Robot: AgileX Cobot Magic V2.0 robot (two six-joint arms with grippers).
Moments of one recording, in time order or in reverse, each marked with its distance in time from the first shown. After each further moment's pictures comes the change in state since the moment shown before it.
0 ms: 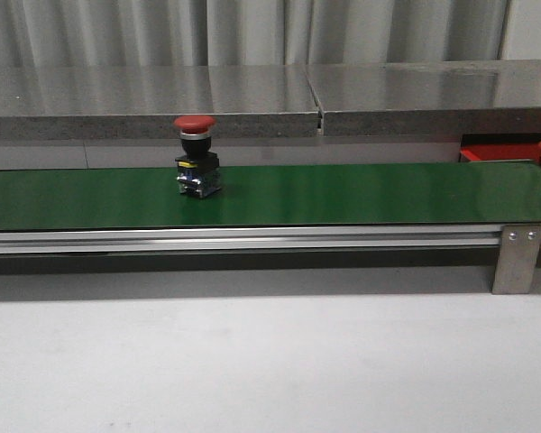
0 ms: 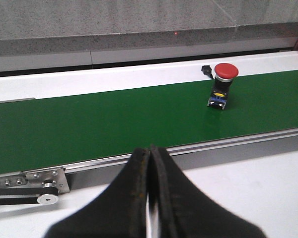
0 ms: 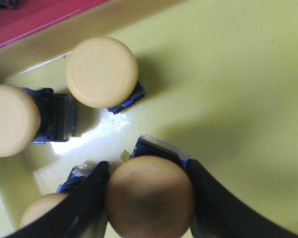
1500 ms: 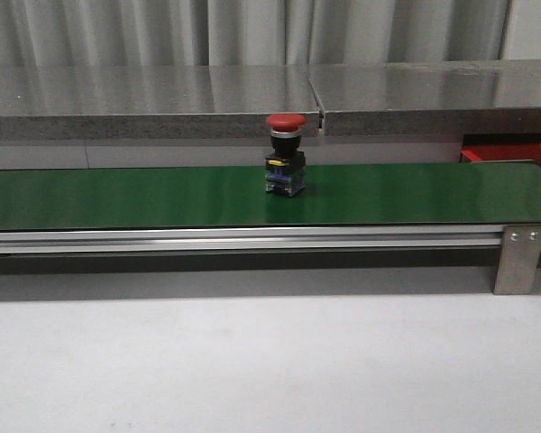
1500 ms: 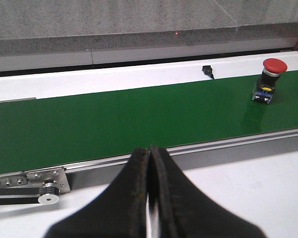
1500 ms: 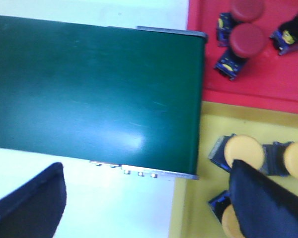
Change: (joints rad) left arm 0.000 0.000 0.000 0.000 0.000 0.000; right arm 0.422 -0.185 -0.235 0.024 0.253 -0.136
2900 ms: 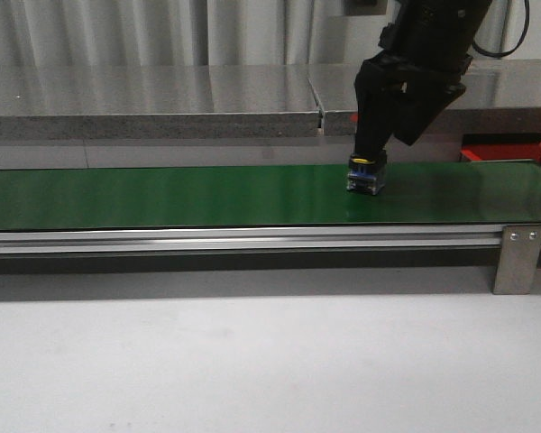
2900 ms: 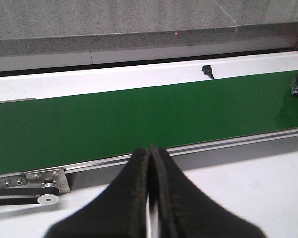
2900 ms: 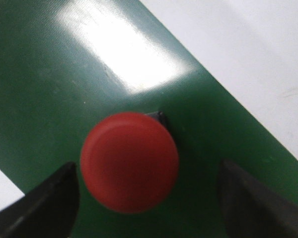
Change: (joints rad) left arm 0.000 0.000 0.000 0.000 0.000 0.000; right arm 0.285 0.597 -0.501 0.104 0.158 -0.400
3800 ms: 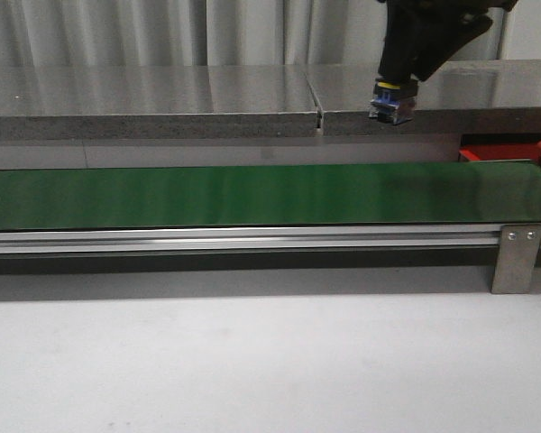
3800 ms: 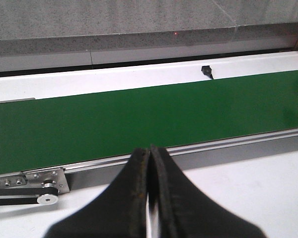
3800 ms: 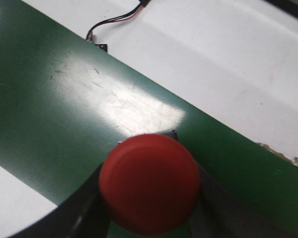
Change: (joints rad) left arm 0.000 0.000 0.000 0.000 0.000 0.000; right arm -0.039 -0.167 0.043 0.013 -0.058 0.219
